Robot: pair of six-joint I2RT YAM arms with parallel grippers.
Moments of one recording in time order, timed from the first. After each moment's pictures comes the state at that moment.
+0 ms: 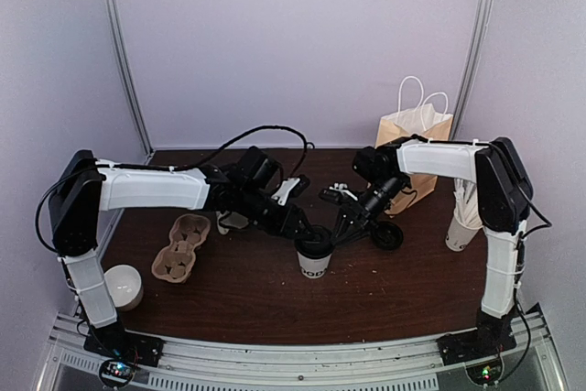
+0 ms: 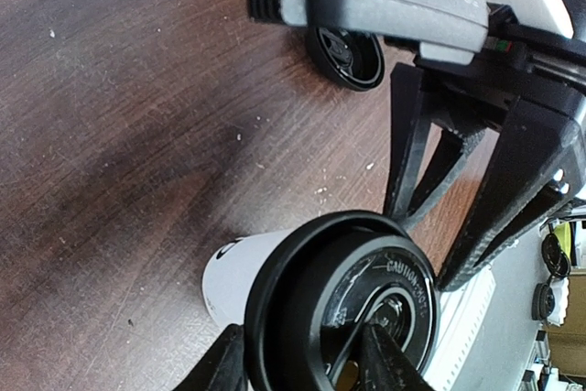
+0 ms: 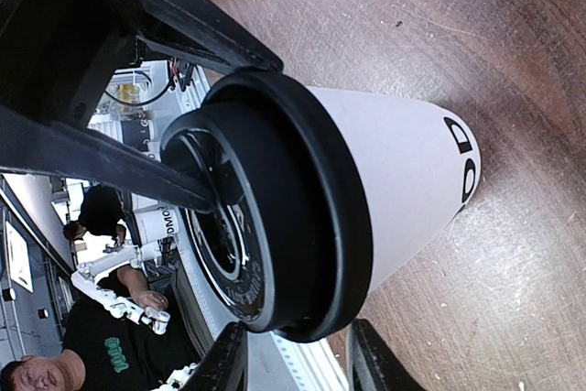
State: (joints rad) left arm -0.87 1.85 1.31 -0.30 0.42 -0.42; right arm 0.55 2.03 1.55 -1.12 -0.94 -0.15
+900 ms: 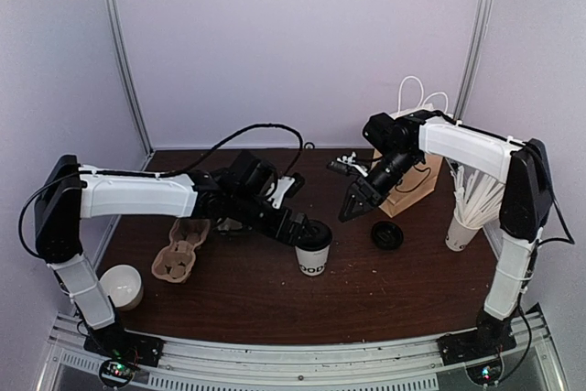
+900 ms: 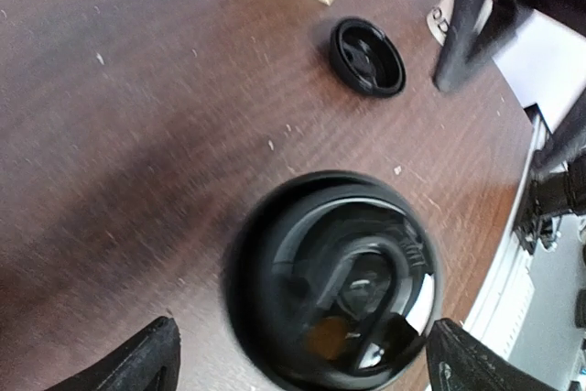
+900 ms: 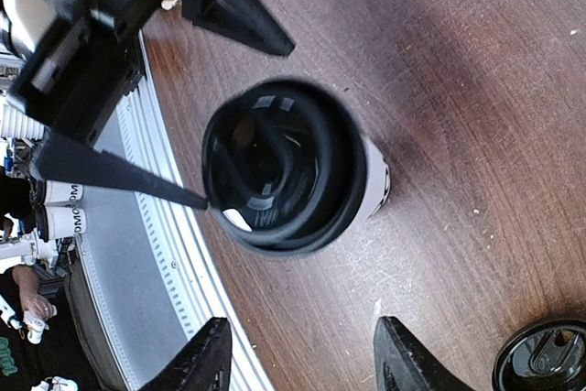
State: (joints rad) left arm -0.91 1.75 1.22 -0.25 0.28 -0.37; right arm 0.54 1.88 1.66 -1.16 -0.72 -0.28
